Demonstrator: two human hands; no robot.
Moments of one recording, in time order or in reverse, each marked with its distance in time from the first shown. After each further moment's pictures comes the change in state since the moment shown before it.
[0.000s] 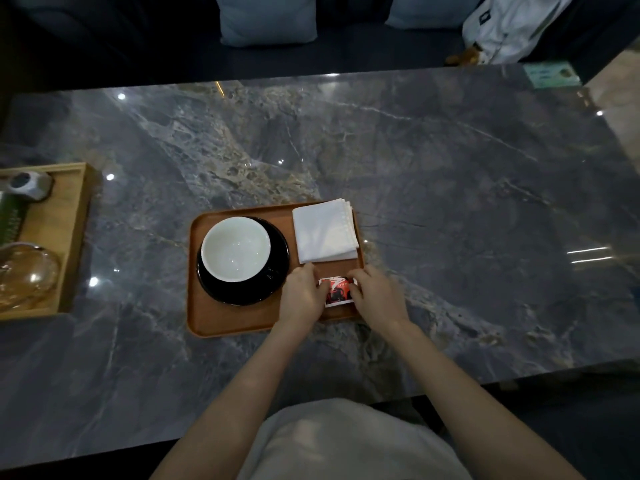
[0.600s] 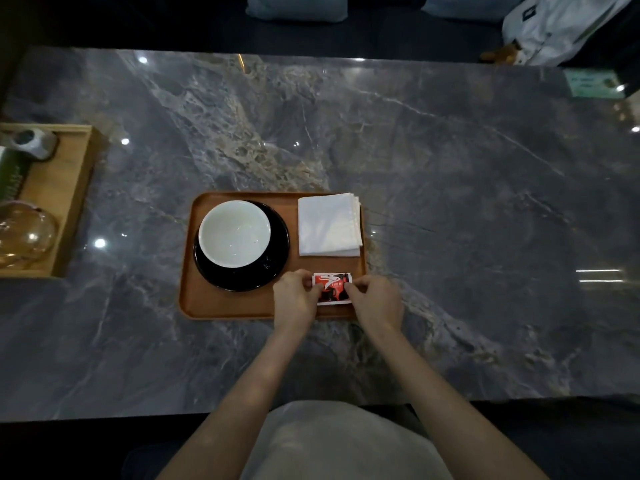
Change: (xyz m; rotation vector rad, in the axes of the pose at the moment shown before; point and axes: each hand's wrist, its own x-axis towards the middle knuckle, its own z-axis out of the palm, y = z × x) left_hand -0.013 -0.003 0.013 -0.196 0.131 -0.210; right_hand -0.001 -0.006 0.002 0.195 0.040 0.323
